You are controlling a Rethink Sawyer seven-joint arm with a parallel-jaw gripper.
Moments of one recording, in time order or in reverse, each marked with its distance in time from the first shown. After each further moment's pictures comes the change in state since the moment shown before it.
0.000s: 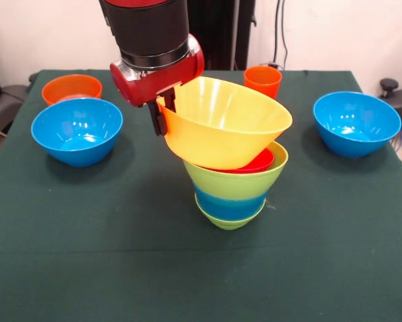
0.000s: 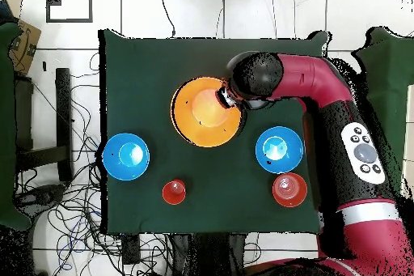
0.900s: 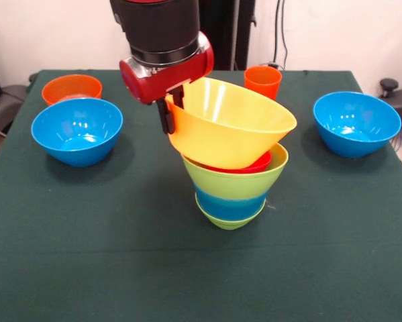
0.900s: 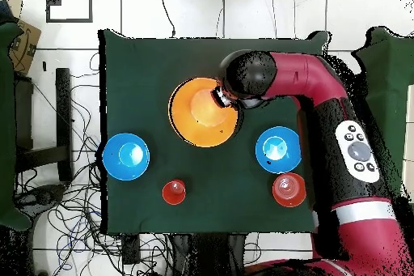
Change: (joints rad) arm 0.023 -0.010 -0.001 0.001 -0.001 0.000 0.000
